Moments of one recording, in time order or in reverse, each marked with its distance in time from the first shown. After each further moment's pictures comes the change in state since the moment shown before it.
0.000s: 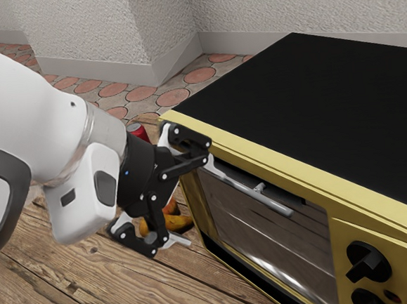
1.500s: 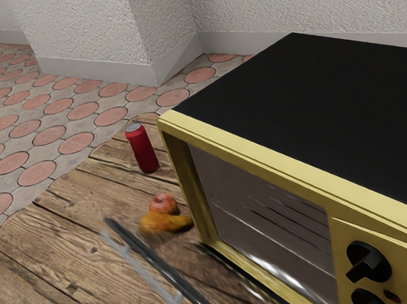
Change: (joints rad) arm -0.398 -0.510 -0.035 0.426 0.083 -0.477 -0.249
